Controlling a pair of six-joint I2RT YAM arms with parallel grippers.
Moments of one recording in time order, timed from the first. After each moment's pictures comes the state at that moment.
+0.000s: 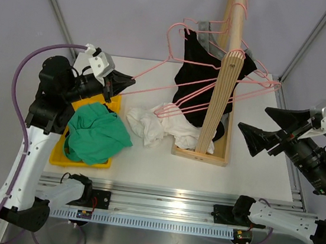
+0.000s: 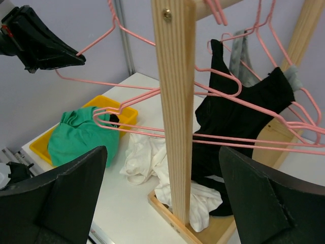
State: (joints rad) left arm -0.23 1.01 1.40 -0.43 0.79 0.20; right arm 1.07 0.76 1.66 -0.82 0.39 0.02
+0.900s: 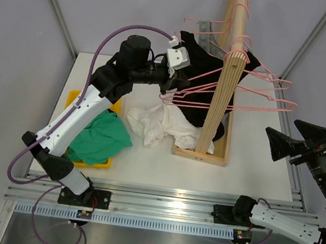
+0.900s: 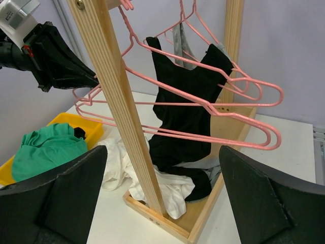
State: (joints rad) left arm -0.67 1.54 1.87 -0.58 0.59 0.33; right arm 1.07 0.58 1.57 -0.85 0.64 0.04
